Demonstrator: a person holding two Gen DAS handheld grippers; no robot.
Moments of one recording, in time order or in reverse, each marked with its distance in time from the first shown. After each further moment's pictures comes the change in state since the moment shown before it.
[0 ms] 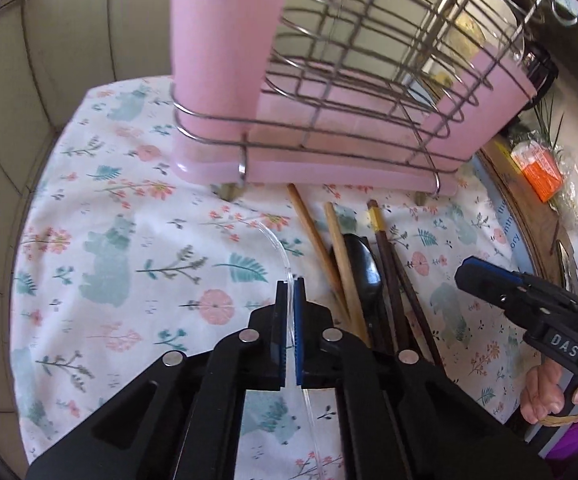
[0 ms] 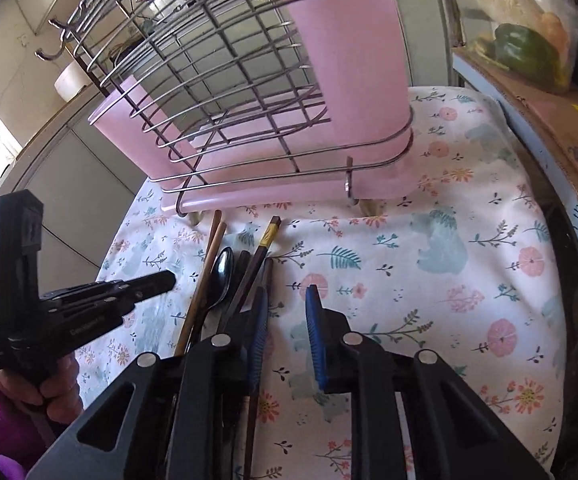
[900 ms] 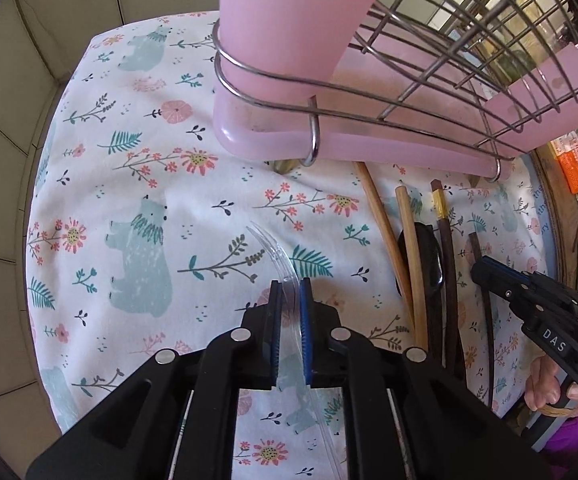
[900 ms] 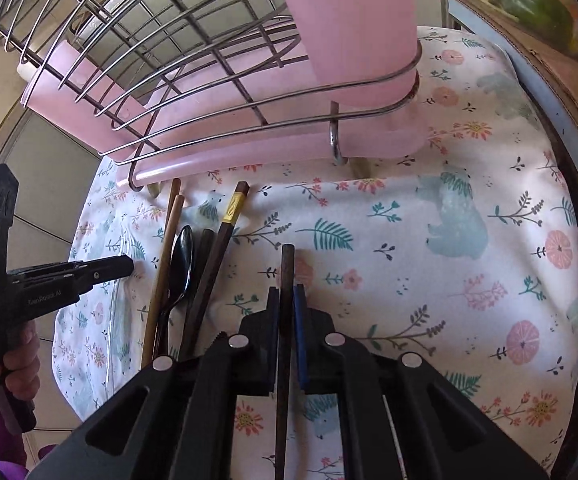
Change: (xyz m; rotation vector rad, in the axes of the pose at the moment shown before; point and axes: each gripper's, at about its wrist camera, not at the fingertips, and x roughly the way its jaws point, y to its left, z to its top) left arm 0.032 0.032 0.033 -0.032 0.292 0.041; right arm 0.044 -0.007 0.017 0.060 0.193 -0.070
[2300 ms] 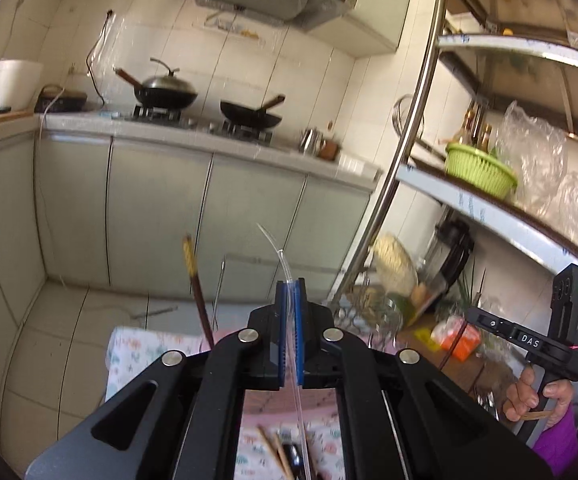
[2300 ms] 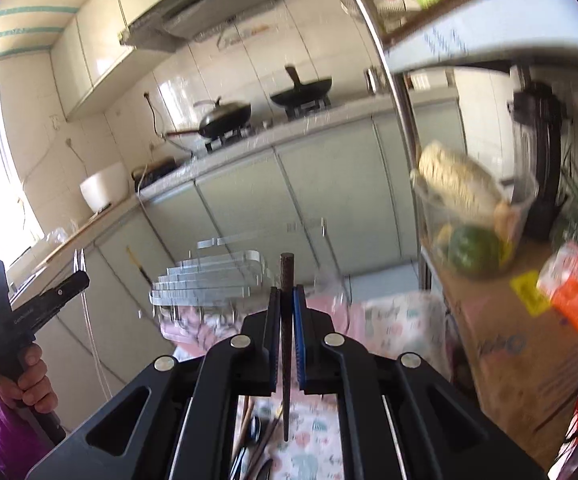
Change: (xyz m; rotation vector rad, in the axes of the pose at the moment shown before) left arm -0.271 -0.032 -0.005 0.066 -0.955 -0.201; right arm -0.270 0.005 0.047 -0.066 -0.721 0.060
